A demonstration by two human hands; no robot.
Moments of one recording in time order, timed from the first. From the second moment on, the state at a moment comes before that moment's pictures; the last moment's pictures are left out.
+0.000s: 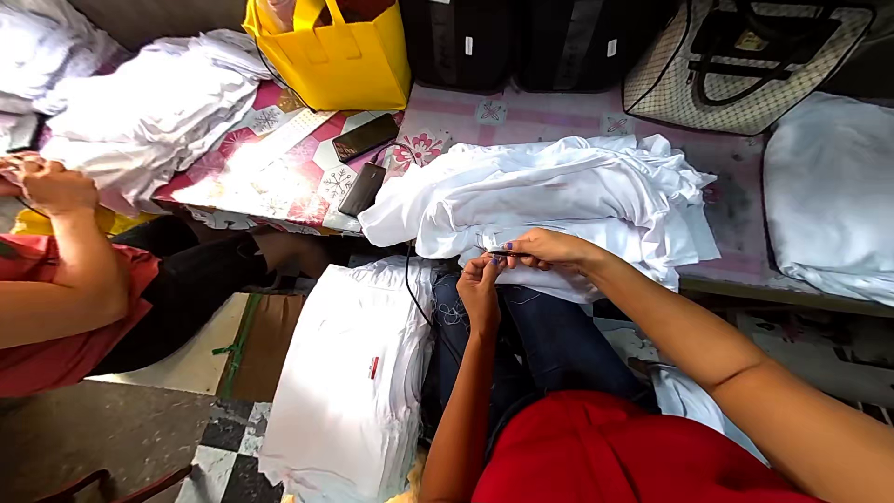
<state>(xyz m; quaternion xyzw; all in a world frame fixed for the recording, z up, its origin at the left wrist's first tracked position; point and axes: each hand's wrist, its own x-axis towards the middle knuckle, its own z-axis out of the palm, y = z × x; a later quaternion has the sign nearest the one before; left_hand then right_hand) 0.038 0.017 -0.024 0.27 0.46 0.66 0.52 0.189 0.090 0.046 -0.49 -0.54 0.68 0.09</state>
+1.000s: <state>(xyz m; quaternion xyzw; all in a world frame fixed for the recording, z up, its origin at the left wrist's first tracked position) 0.036 0.018 -0.018 0.24 0.47 0.65 0.54 0.173 0.065 0.042 -0.52 -0.50 0.67 0.16</state>
